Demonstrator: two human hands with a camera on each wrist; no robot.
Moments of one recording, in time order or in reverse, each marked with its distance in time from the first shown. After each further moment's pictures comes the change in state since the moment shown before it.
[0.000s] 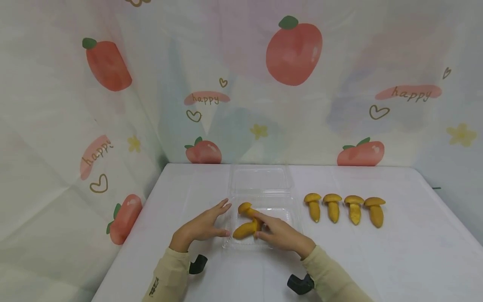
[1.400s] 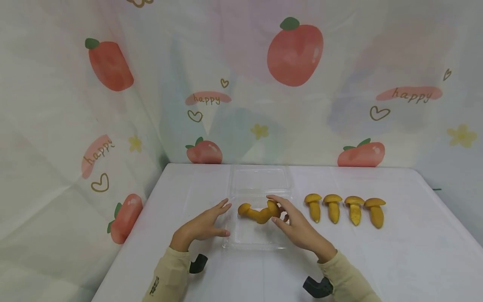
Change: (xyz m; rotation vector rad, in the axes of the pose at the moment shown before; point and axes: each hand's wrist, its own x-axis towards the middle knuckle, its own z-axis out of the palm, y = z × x) left_hand 0.000 0.000 0.001 -0.002 0.008 -0.039; right_hand -0.022 0.000 -0.025 0.111 0.315 -0.008
